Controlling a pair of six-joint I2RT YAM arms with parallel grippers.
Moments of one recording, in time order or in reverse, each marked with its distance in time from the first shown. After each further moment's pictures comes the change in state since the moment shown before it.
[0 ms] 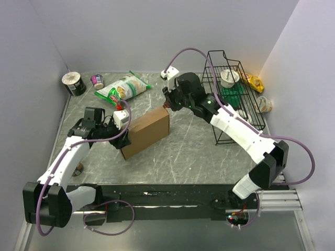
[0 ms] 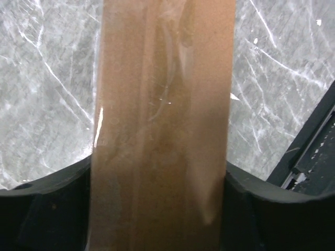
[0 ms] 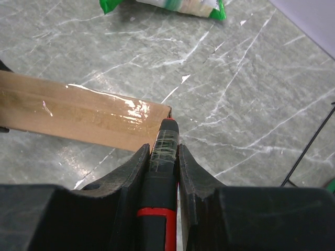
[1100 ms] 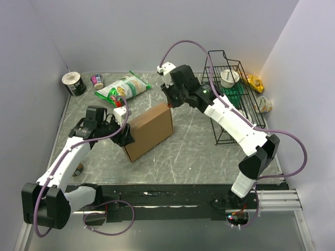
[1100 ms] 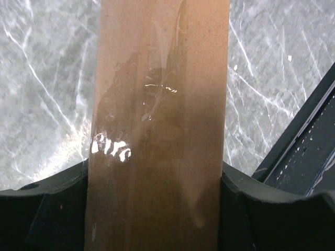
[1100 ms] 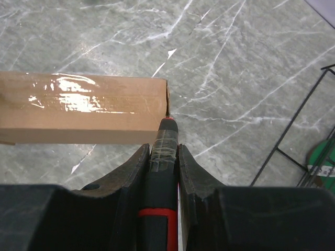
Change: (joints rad) left arm -0.029 -0.007 0.004 0.055 -0.005 -0.212; right arm 0.009 0.150 0.285 -0.294 0.103 0.034
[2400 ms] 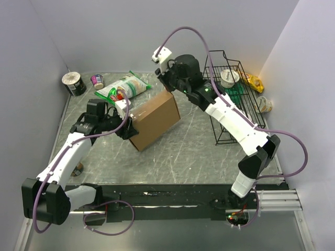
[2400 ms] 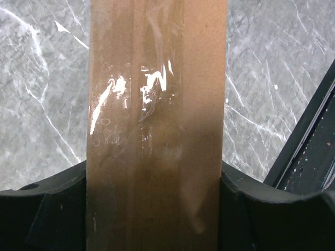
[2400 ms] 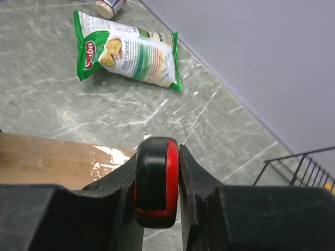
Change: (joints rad) left arm -0.043 0.037 0.067 0.114 0.059 -0.031; right arm -0.011 0.005 0.060 0.314 -0.062 -0.217
